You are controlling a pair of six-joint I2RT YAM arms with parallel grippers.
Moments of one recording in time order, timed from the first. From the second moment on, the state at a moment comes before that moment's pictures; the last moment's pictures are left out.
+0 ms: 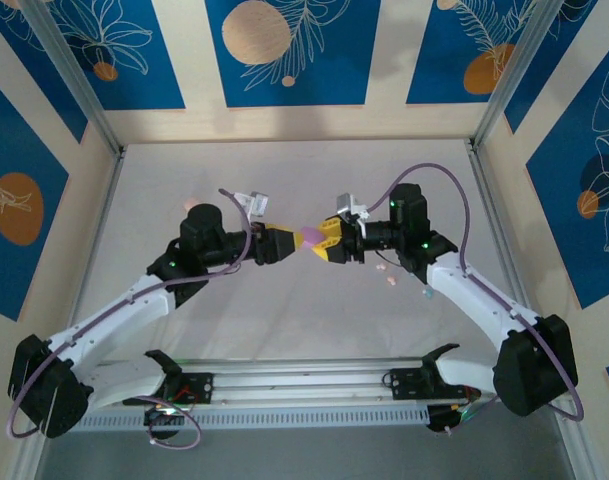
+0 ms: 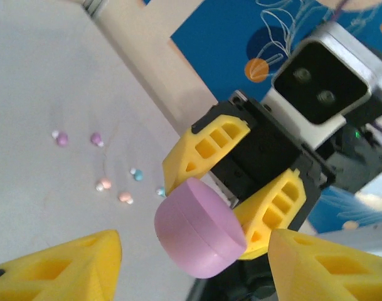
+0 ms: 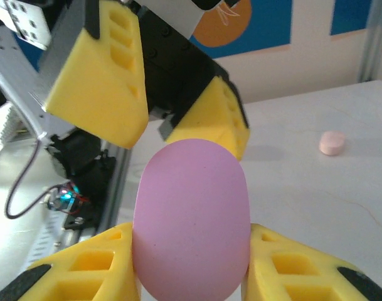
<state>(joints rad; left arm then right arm) -0.65 1.10 0.81 0.09 0.56 -0.61 0.42 1.20 0.84 0.00 -1.09 -0.16</state>
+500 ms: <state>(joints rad) -0.65 1.17 0.82 0.14 0.72 -0.21 0.42 1.20 0.88 -0.06 -1.18 -0.14</state>
